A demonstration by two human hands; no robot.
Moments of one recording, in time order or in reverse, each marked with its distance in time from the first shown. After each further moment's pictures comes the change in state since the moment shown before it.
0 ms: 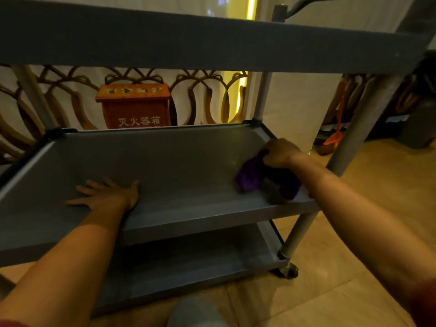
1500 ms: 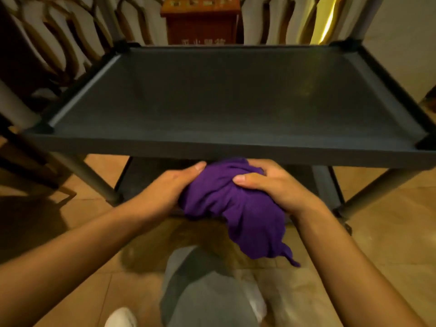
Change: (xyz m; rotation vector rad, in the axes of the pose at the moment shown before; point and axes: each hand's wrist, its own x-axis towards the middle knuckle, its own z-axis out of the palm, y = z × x) left_hand -0.144 -0.085 0.088 -1.333 -0.471 0.507; right_hand -0.140 -0.132 0.177 1.364 -0.605 -0.574
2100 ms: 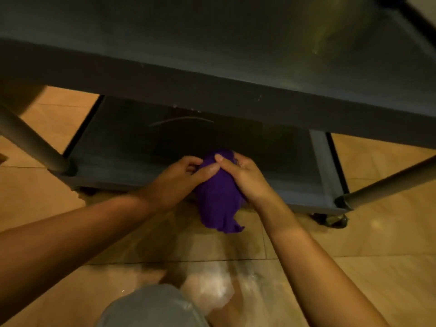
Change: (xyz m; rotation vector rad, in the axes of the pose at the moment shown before) left_hand 0.118 -0.166 -0.035 0.177 0.052 0.019; right_hand 0.081 0.179 -0.007 0.076 0.415 0.247
